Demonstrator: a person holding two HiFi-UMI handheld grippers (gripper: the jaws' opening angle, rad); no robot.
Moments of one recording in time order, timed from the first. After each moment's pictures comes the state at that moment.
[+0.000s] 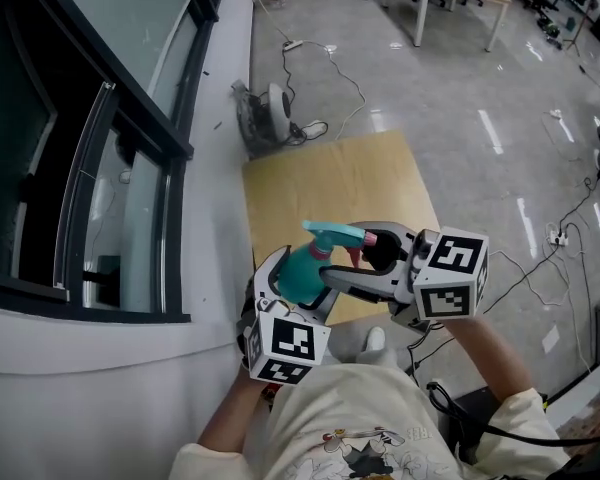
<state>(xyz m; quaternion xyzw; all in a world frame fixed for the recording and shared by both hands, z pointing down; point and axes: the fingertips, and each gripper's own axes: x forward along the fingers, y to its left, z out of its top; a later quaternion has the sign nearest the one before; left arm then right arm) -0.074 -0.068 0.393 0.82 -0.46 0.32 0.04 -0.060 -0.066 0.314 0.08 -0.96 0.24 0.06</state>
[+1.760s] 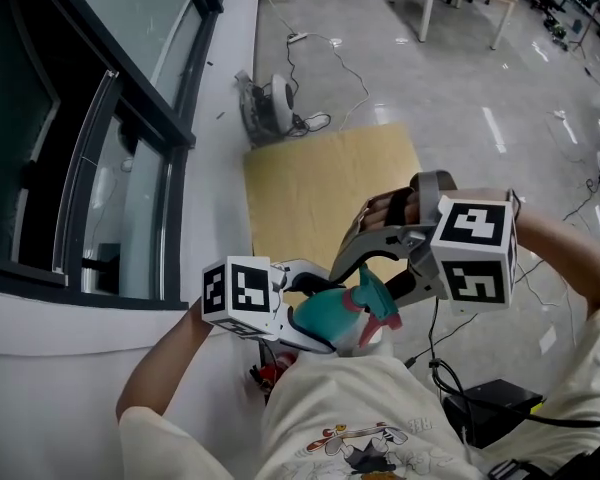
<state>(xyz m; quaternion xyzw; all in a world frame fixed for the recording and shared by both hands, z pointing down) -0.014 0.050 0.375 0.94 0.14 0.28 0.15 -0.024 0.026 0.305 -0.35 -0.82 -0.34 0.28</state>
